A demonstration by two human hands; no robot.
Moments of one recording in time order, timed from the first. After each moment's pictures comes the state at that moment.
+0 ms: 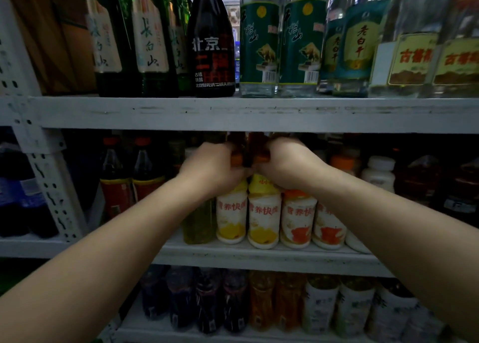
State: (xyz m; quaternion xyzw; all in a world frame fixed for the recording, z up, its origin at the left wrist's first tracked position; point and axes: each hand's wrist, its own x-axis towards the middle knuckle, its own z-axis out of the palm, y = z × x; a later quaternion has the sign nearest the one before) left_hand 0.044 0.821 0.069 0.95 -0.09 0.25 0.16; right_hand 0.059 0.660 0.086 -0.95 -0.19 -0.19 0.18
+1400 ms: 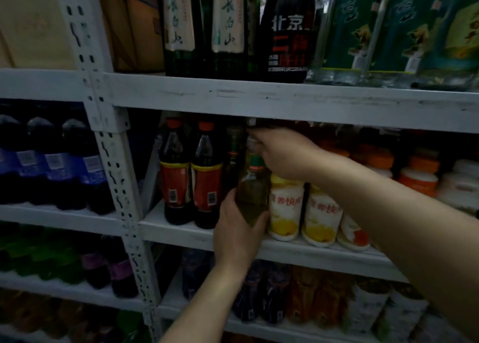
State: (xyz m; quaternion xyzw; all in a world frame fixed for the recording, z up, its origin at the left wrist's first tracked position) left_hand 0.028 0.875 -0.090 0.83 0.08 0.29 0.47; right_hand 0.078 0.775 0.082 -0.93 -0.31 -0.15 0.13
